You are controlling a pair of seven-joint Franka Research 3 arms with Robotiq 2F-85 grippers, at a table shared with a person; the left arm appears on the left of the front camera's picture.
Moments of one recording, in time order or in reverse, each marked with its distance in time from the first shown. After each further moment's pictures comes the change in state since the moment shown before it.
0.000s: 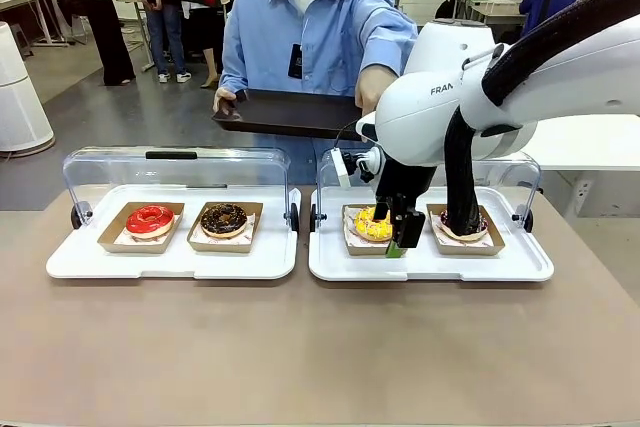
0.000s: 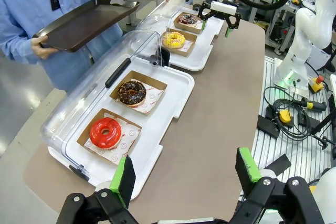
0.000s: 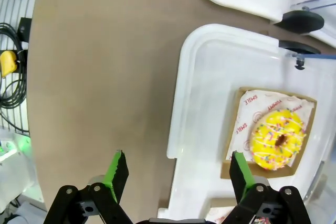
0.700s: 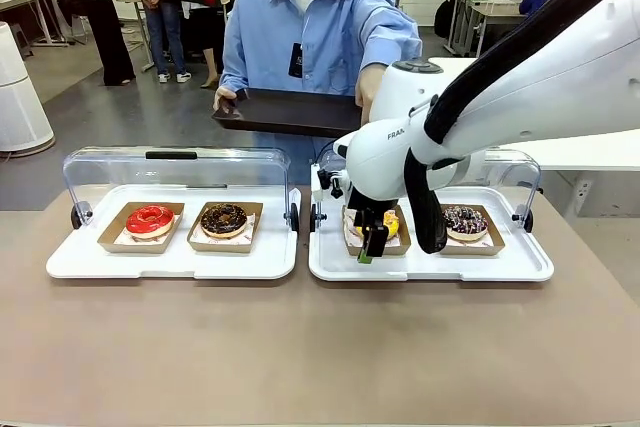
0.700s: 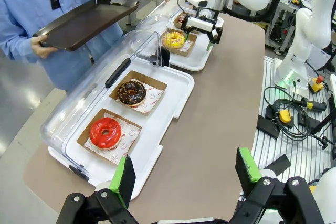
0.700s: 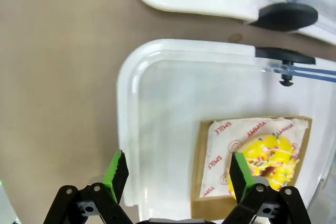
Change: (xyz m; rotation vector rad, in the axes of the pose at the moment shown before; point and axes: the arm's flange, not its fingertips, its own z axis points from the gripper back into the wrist) left arm 0.000 0.000 0.000 0.000 0.000 0.000; right arm 0.019 -0.045 -0.067 -0.056 0.016 -0.105
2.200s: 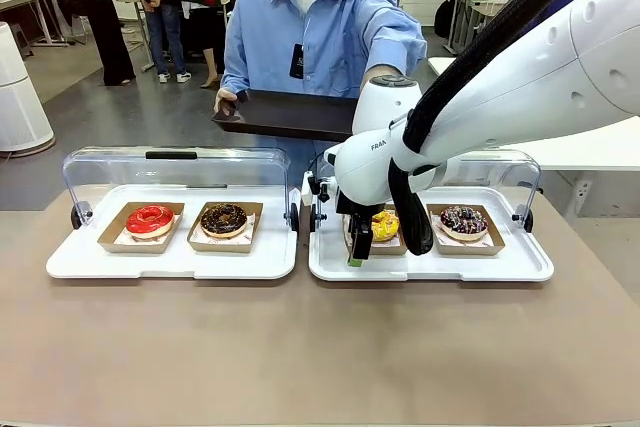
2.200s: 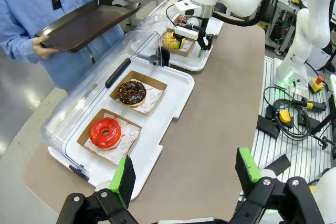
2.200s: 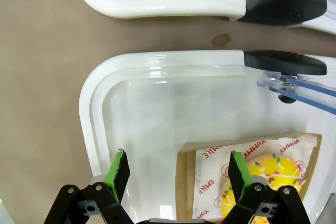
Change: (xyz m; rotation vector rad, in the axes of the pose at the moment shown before) left arm 0.000 0.000 0.000 0.000 0.000 0.000; right arm 0.012 -0.021 -0.033 0.043 0.026 -0.062
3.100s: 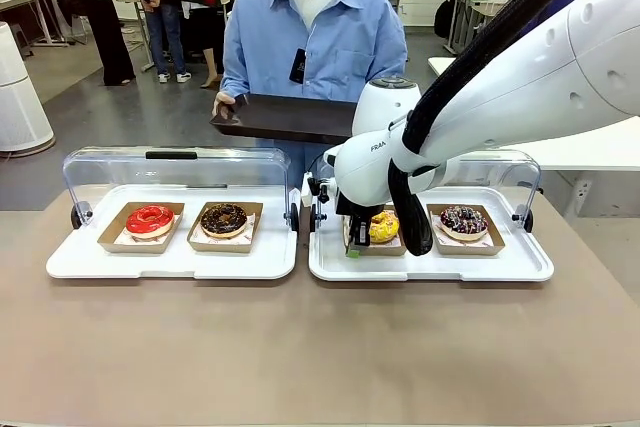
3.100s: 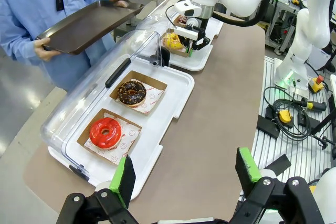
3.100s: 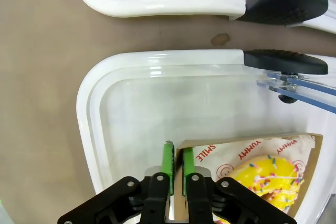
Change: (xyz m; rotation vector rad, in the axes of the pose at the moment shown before) left arm 0.000 0.000 0.000 0.000 0.000 0.000; right arm -0.002 -0.002 -0.002 0.001 -0.002 -0.001
